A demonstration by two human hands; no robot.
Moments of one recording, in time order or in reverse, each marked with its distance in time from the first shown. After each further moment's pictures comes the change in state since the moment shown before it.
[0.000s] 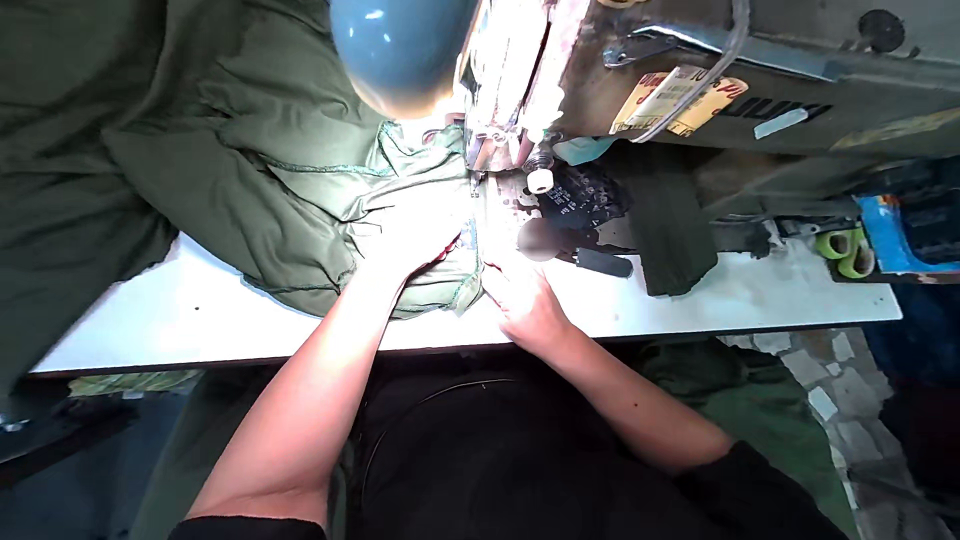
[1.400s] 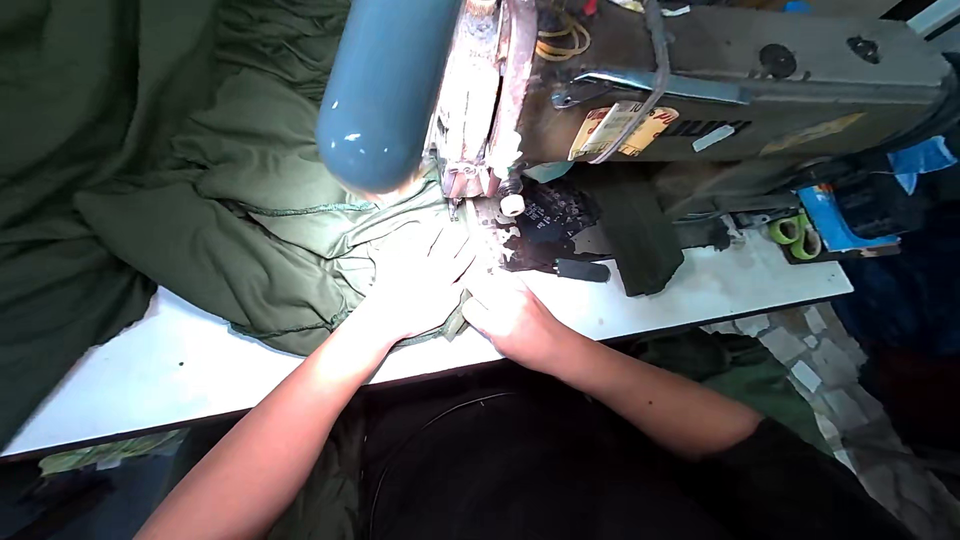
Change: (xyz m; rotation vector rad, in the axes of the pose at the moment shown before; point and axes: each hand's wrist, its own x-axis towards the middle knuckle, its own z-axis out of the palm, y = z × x) left_hand -0.010 -0.032 0.027 0.720 0.202 0.804; right_hand 0.012 -0.007 -0.023 -0.152 -0.159 -0.194
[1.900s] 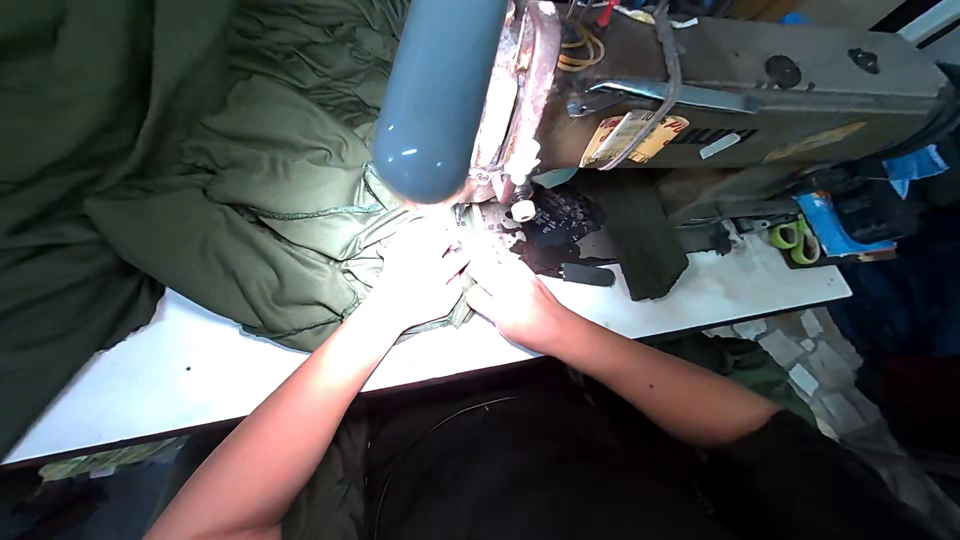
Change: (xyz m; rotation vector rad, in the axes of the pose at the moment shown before) left_hand 0.005 -0.021 0.016 -0.172 0.341 0.081; right_hand 0.016 0.017 0.000 -0.049 -0.079 -0.013
